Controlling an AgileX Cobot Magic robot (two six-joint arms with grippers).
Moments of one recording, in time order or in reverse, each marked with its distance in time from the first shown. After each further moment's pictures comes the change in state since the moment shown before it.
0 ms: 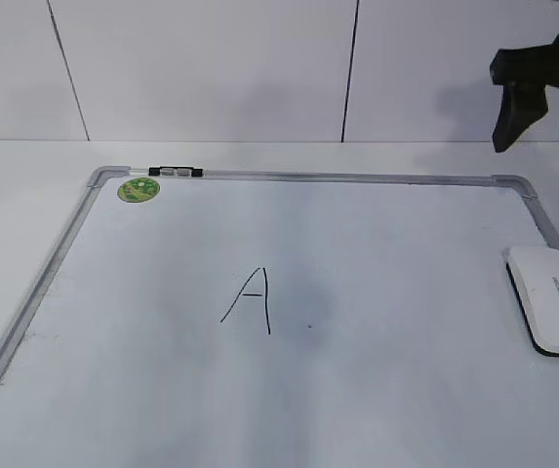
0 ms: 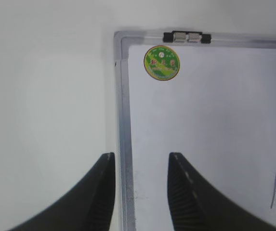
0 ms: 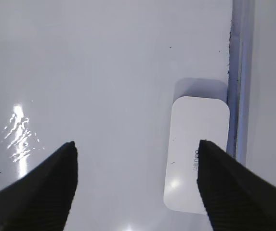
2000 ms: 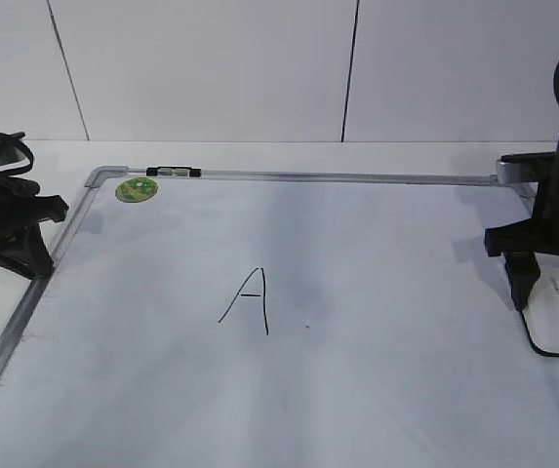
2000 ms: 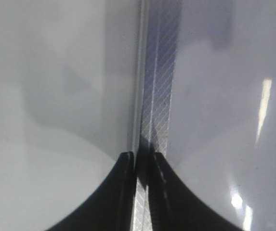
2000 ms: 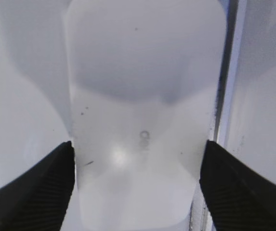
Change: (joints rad) left arm -0.002 0.496 -0.004 -0.063 0.002 -0.005; right arm 0.000 0.186 0.300 -0.165 -0.091 0.106
